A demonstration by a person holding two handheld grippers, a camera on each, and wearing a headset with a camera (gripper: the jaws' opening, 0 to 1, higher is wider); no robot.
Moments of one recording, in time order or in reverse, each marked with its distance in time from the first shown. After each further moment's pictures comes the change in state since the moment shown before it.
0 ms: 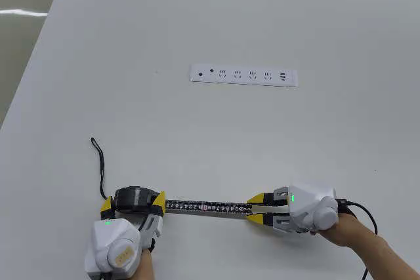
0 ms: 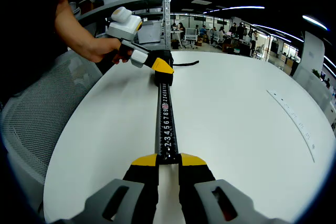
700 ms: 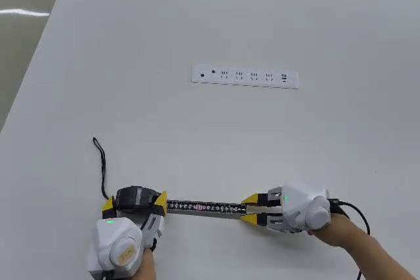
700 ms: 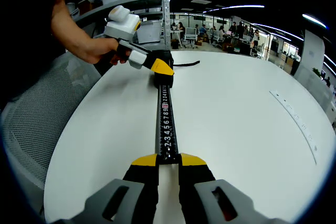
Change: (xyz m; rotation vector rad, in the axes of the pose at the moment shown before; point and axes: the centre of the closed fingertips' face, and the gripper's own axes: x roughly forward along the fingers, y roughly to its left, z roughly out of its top) left arm 0.000 0.001 0.000 -0.001 0.008 -0.001; right arm 0.012 0.001 0.006 0.008 0.003 0.004
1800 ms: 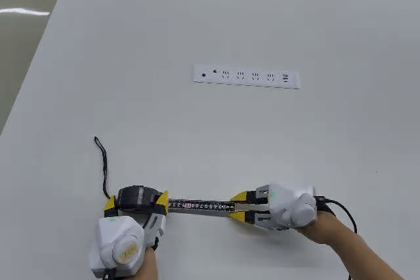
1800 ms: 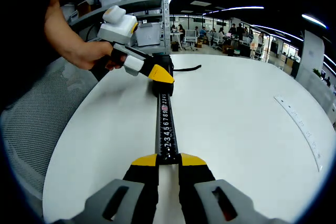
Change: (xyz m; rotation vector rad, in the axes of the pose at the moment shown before) left arm 0.001 0.001 -0.001 -0.002 0.011 0.002; right arm 0.022 -0.001 0.020 0.004 -0.023 0.001
